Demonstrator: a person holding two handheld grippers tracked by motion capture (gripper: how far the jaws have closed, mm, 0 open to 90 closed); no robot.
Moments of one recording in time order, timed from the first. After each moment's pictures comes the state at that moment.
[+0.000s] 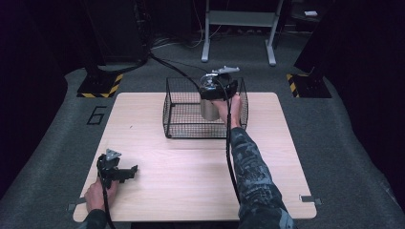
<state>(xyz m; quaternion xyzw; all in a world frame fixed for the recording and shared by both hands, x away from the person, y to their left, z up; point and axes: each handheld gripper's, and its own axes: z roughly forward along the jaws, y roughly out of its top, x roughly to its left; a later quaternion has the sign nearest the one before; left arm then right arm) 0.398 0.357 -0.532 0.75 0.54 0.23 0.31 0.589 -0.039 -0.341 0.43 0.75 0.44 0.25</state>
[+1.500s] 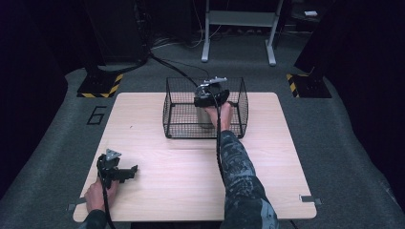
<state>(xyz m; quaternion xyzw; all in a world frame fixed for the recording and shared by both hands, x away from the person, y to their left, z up) 0.399 0.356 -0.532 0.74 0.54 0.23 0.32 0.617 -0.014 -0.404 0.46 0.76 0.40 0.24</state>
